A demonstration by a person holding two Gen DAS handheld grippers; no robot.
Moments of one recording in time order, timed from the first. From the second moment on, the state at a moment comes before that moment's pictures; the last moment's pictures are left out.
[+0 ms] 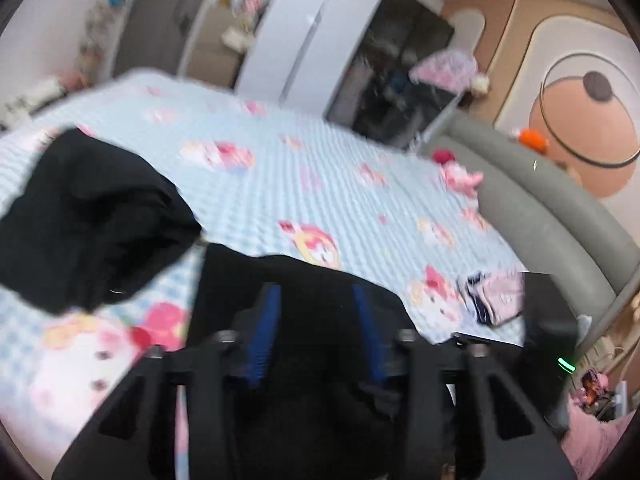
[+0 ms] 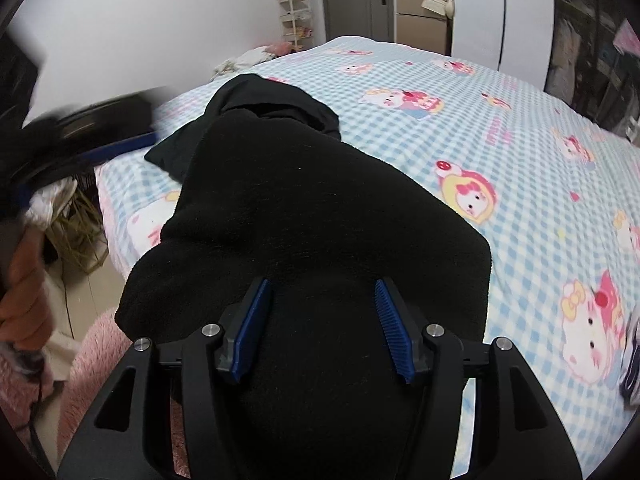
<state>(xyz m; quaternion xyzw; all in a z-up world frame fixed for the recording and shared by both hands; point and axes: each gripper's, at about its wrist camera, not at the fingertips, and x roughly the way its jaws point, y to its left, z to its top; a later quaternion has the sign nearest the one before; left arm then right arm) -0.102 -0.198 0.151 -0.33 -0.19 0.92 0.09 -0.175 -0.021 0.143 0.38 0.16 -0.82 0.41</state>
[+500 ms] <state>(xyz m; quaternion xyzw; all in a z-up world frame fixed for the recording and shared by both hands) -0.134 -0.232 0.028 -0.47 -0.28 0.84 0.00 -0.215 0.031 0.149 0.41 0.03 -0.83 0.37</state>
